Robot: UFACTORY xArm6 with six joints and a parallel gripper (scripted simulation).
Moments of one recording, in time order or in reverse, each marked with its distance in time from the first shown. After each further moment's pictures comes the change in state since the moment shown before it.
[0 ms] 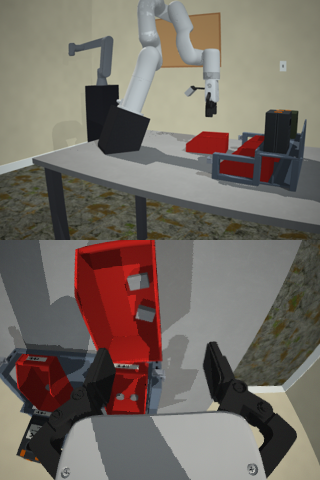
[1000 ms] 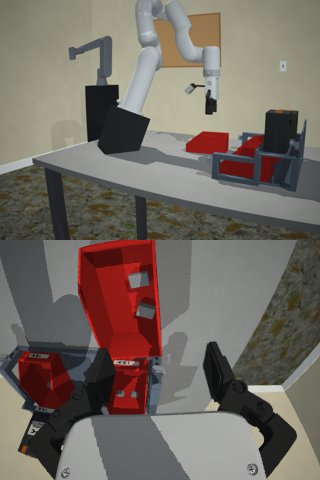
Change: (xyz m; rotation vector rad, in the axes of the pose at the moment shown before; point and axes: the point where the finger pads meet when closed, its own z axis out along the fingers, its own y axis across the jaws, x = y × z) arm 0.000 0.000 -0.011 -0.001 0.000 0.000
